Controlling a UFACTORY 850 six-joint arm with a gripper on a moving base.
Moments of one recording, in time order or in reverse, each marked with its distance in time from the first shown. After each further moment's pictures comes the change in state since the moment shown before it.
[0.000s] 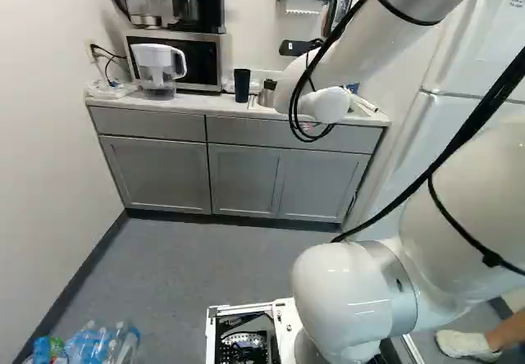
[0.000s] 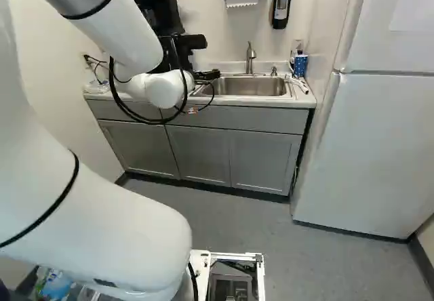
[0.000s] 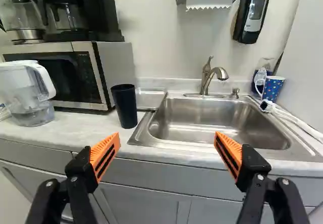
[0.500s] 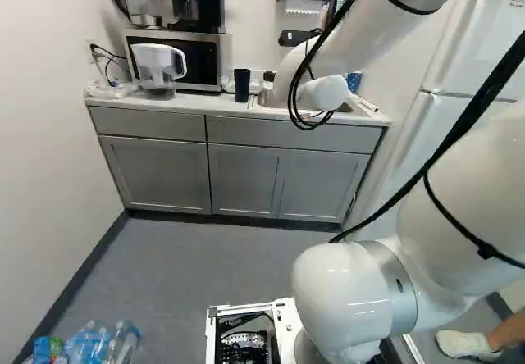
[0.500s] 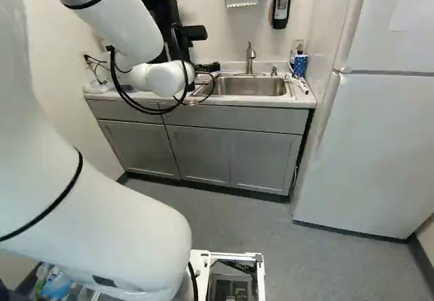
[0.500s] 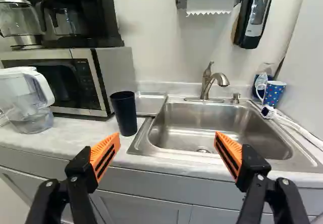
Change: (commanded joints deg) arm 0.0 -1.4 -4.3 0.0 -3.2 0.0
